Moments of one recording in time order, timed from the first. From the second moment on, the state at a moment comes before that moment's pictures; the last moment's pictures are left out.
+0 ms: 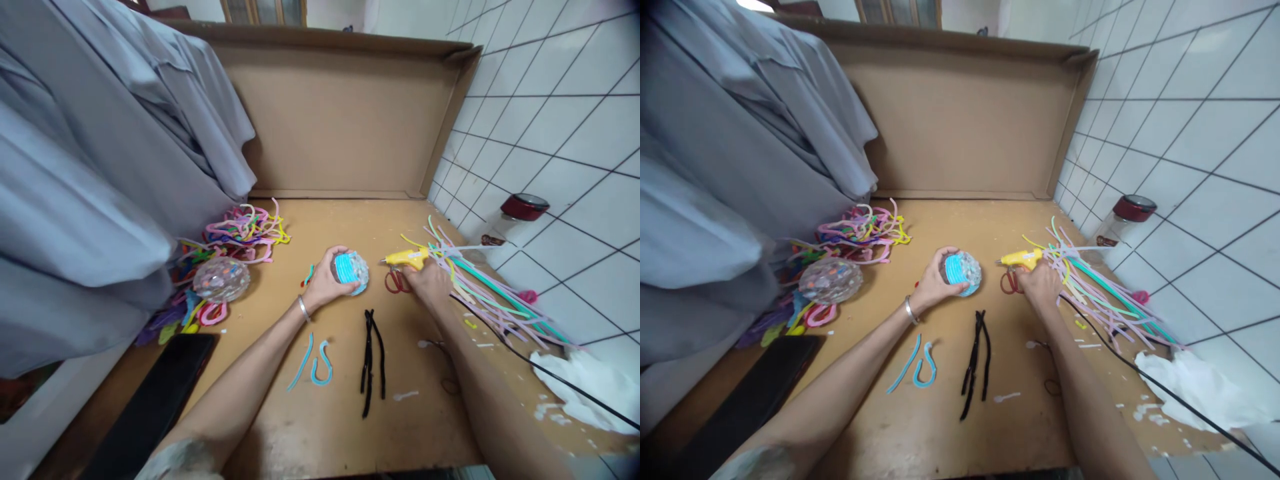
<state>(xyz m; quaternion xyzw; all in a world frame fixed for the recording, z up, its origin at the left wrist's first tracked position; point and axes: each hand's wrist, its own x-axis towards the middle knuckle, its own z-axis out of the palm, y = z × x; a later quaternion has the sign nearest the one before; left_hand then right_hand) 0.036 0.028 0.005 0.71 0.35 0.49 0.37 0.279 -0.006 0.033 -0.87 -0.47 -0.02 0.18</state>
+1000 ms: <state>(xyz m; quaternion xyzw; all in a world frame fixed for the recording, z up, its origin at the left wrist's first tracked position) 0.035 0.030 0.005 0.72 0.30 0.49 0.40 0.248 -0.024 0.038 -0.68 -0.59 -0.18 0.39</state>
